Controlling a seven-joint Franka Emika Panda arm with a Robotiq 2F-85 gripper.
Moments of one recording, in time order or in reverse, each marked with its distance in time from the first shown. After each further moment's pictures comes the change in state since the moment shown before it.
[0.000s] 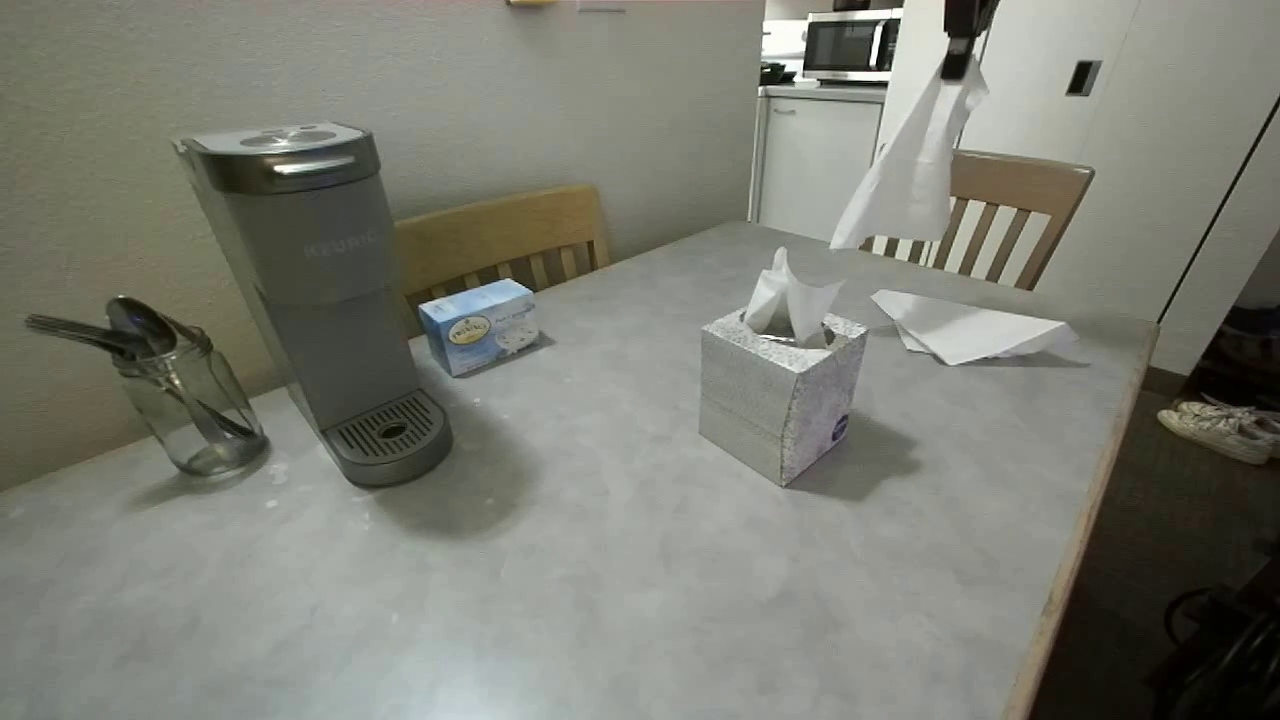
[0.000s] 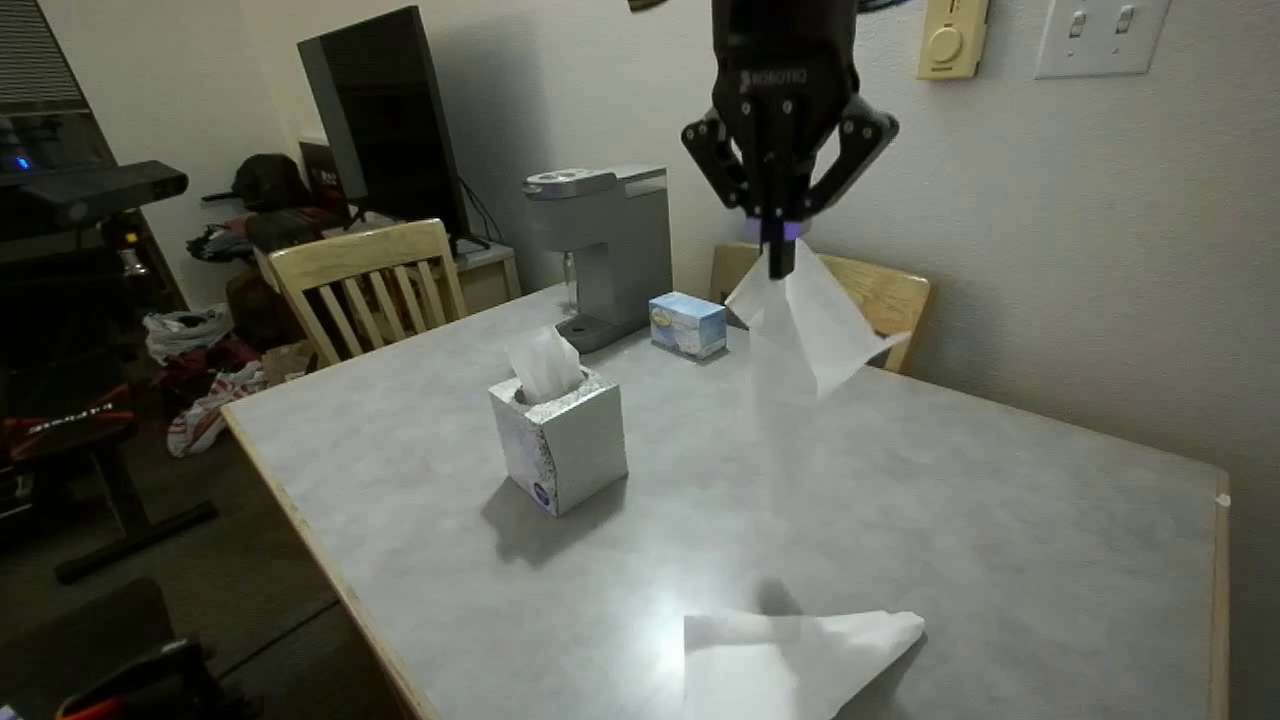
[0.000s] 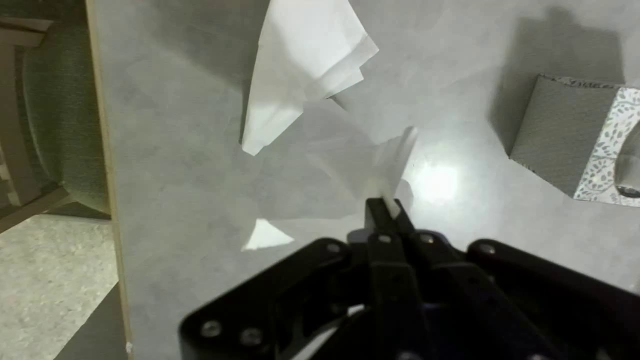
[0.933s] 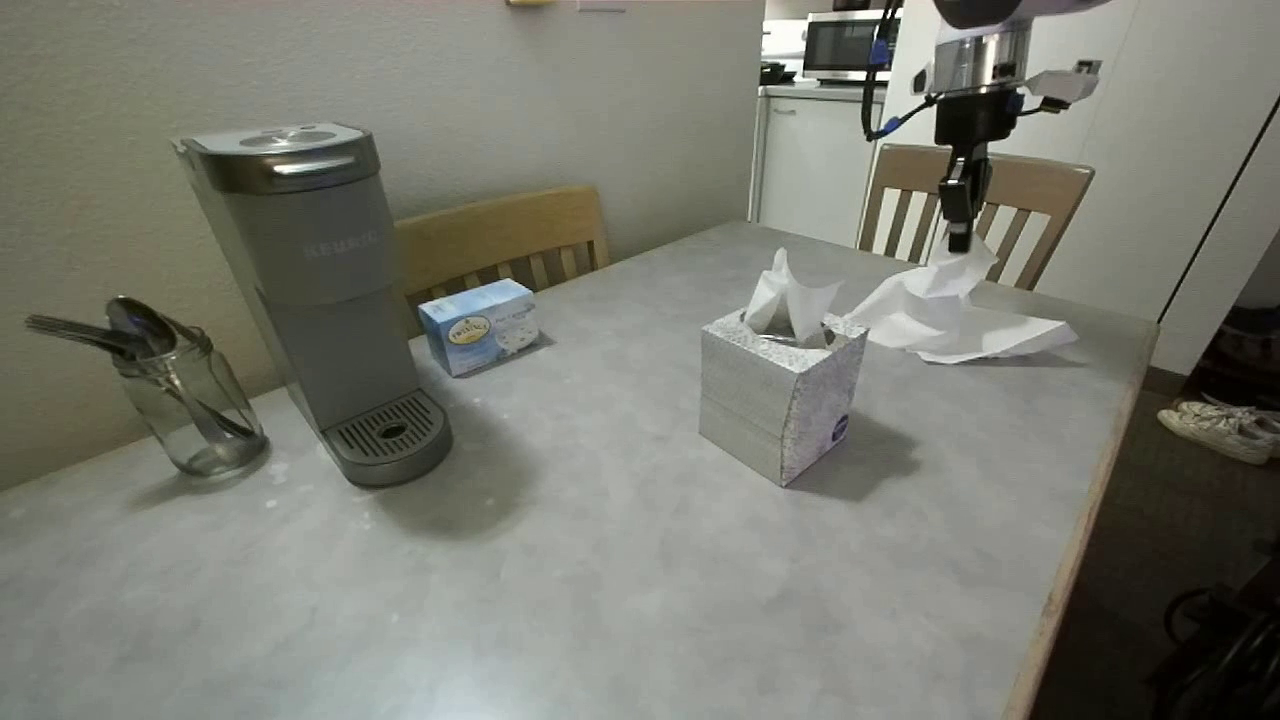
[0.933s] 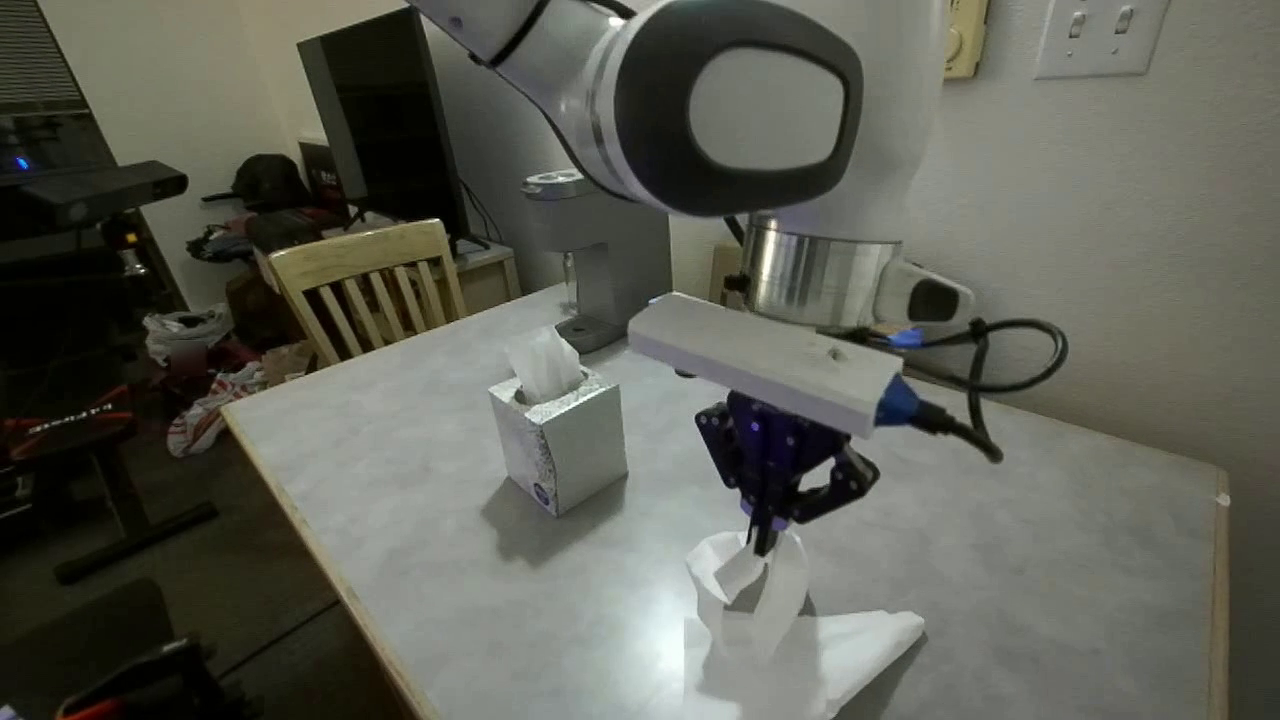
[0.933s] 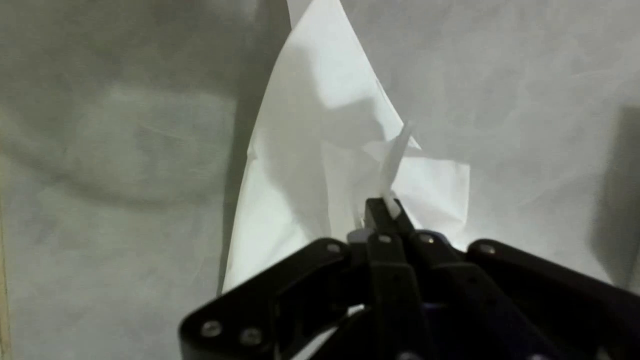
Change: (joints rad) arm -0.054 0.258 0.000 -0.093 -0.016 0.146 -0.031
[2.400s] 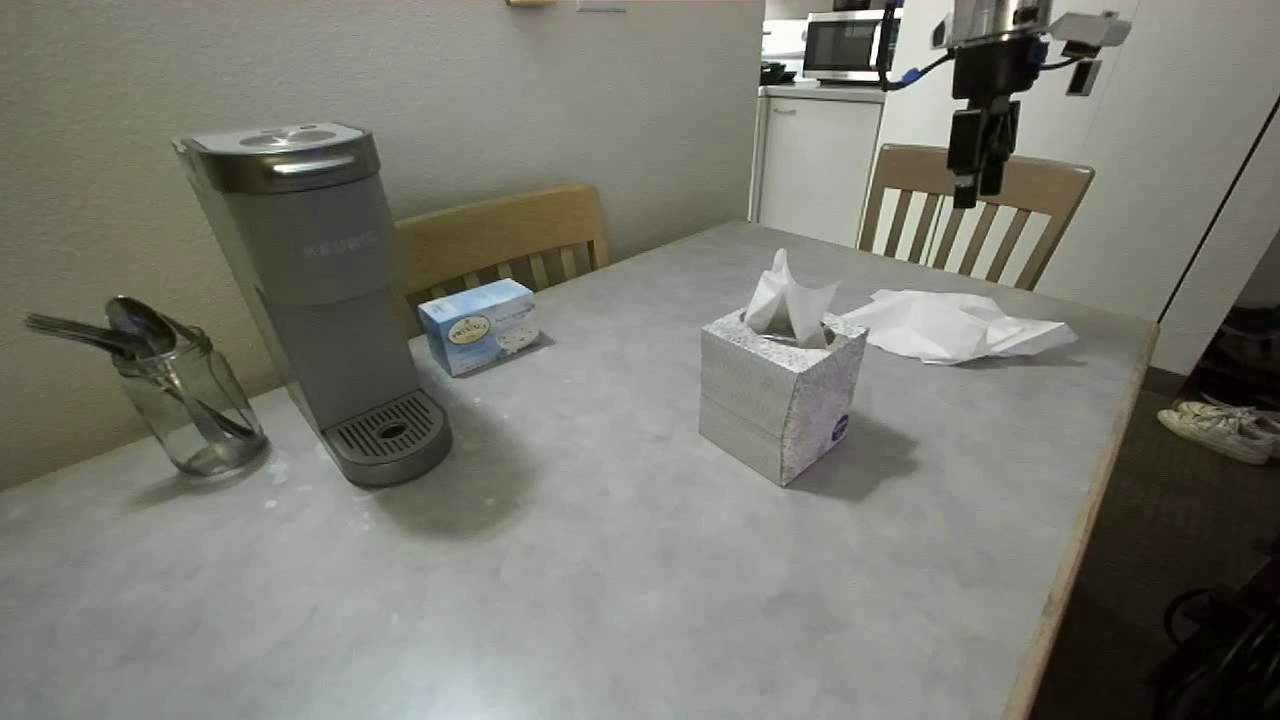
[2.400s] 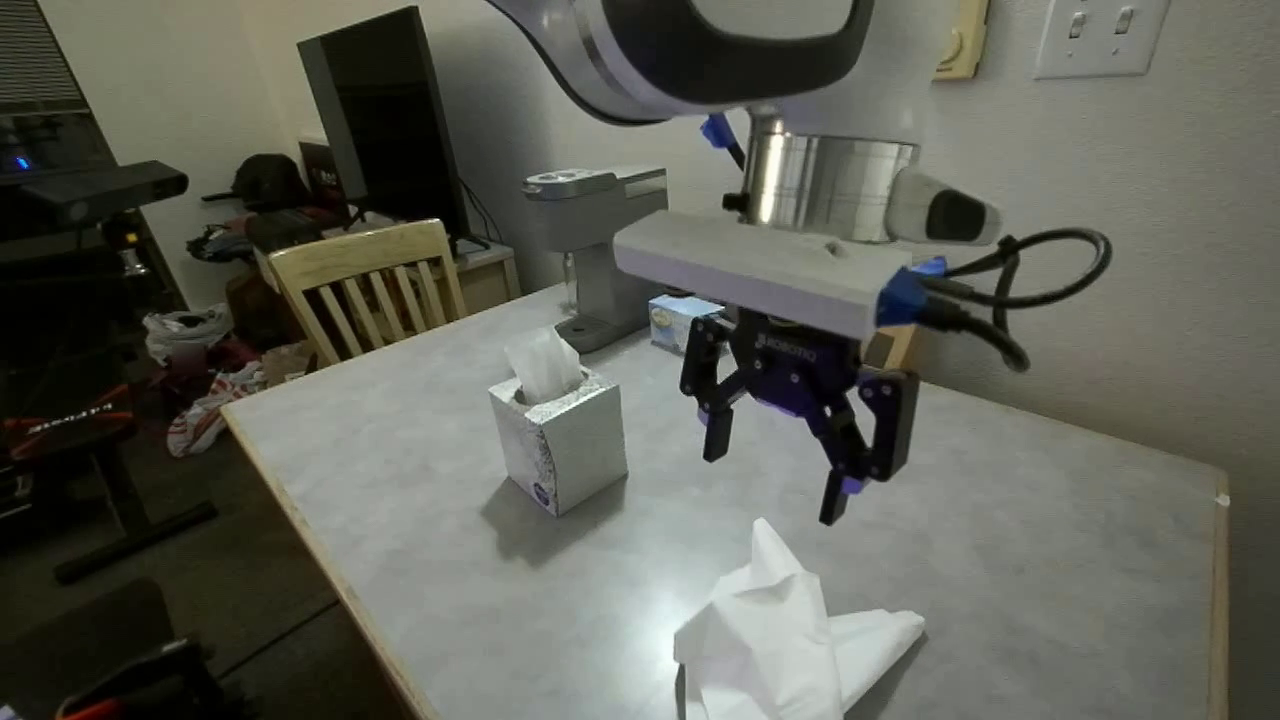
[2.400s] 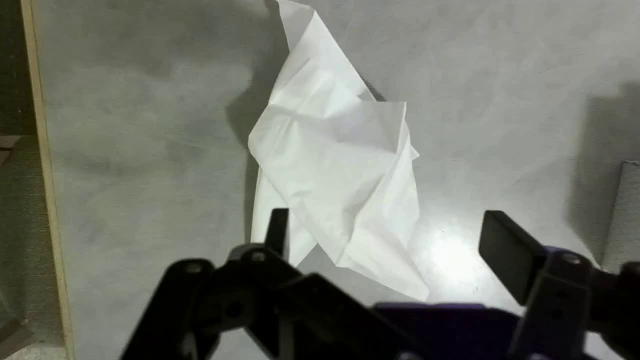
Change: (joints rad) arm -0.021 -0.085 0.015 0.013 -0.024 -0.082 0.068
